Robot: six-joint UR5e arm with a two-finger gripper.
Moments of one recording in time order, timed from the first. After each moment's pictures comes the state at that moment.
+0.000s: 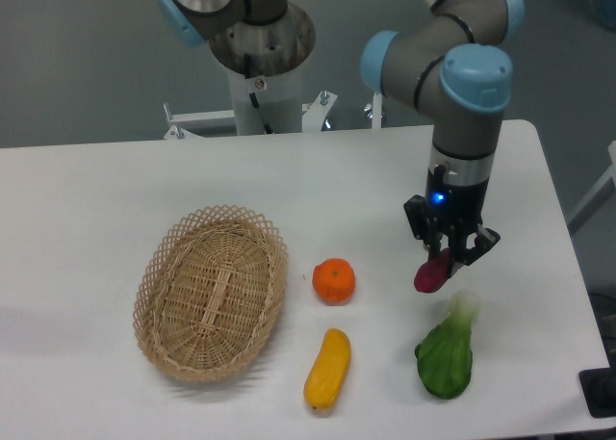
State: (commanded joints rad) arm 2.64 -1.85 -1.63 -0.85 1.32 1.23
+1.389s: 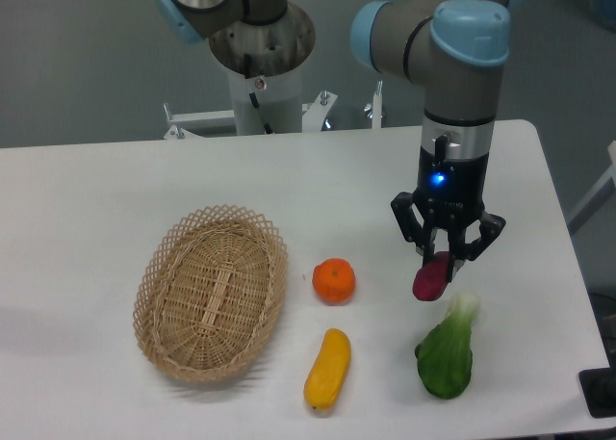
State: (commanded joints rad) arm 2.64 -1.85 -1.56 -0.85 1.27 1.15
